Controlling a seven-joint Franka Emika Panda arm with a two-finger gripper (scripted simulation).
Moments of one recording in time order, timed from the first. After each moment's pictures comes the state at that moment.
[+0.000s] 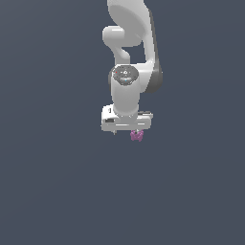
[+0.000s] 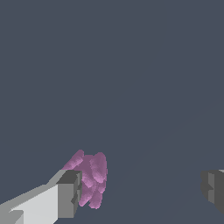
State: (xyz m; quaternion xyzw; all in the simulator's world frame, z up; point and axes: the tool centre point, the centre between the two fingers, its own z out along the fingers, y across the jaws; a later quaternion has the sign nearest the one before) arm -0.011 0.015 0.144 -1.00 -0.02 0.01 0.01
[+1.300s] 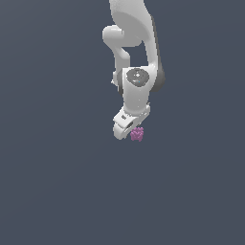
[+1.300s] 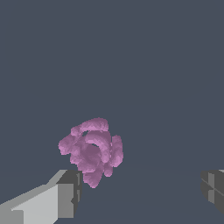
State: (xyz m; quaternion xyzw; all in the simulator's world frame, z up) arm -0.040 0.046 0.118 -0.92 -0.38 0.01 0.01
